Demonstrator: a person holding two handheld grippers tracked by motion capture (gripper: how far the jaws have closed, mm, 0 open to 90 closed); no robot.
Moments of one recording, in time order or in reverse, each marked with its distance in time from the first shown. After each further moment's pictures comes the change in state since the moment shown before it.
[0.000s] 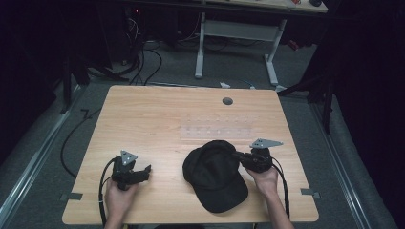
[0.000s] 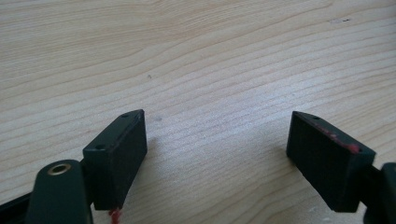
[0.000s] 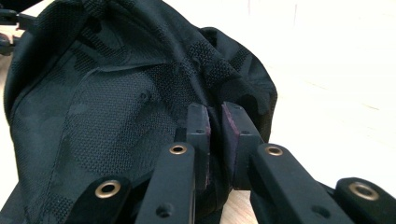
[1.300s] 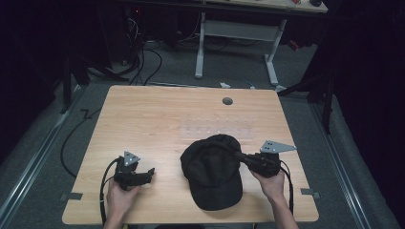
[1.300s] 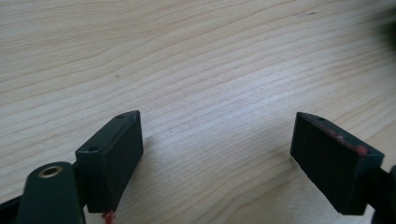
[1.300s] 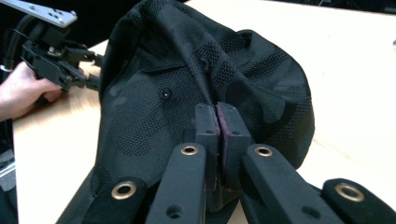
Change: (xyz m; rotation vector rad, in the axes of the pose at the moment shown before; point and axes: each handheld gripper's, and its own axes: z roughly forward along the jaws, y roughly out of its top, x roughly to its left) left arm -0.007 0.001 -0.002 0.019 -0.097 0.029; right arm 0.019 0.009 -0.039 -0.157 0.120 -0.069
